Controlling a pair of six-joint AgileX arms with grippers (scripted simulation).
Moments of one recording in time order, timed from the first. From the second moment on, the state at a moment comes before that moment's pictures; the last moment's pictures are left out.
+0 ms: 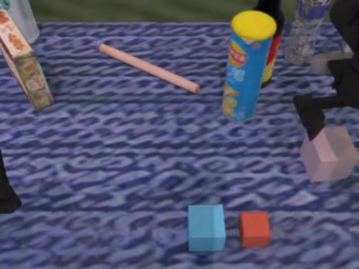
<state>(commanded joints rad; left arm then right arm) 0.02 0.00 0.00 0.00 0.00 0.00 0.21 1.94 1.51 -1.14 0.00 0.08</state>
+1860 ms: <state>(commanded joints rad) 0.02 0.00 0.00 0.00 0.00 0.00 0.21 2.06 1.30 -0.81 0.00 0.09</state>
